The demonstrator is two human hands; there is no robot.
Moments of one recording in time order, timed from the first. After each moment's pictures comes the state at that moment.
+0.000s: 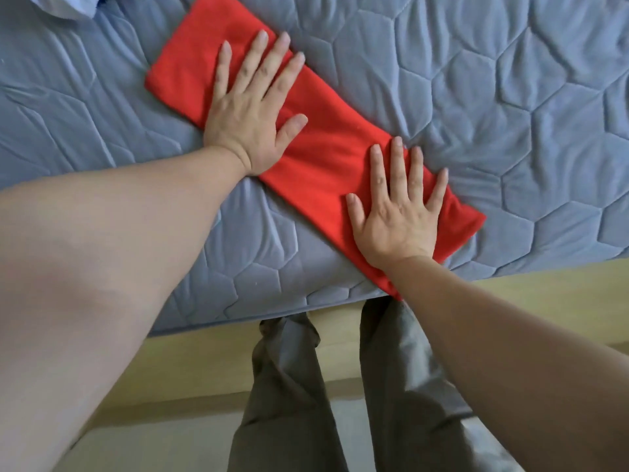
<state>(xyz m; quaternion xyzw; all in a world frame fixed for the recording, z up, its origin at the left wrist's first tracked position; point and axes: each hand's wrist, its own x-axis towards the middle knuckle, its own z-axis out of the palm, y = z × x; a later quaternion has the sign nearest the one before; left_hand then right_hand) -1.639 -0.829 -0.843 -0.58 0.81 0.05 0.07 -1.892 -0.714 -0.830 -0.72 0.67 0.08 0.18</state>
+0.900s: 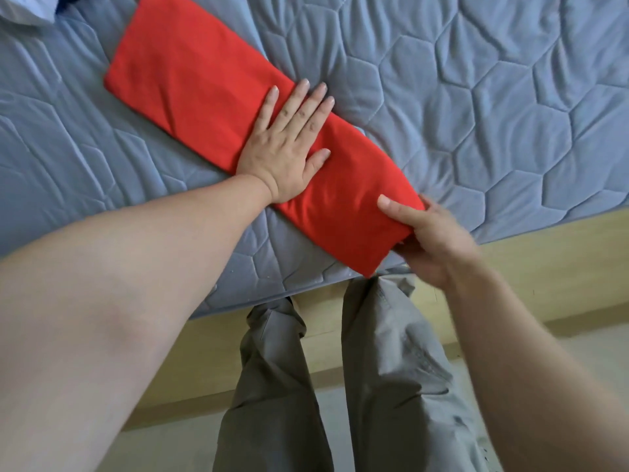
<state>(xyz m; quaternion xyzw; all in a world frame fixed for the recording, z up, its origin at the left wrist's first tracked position) -1.729 -0.781 -0.836 -0.51 0.86 0.07 0.05 -1.974 -0.707 -0.743 -0.03 0.63 -0.22 0.75</state>
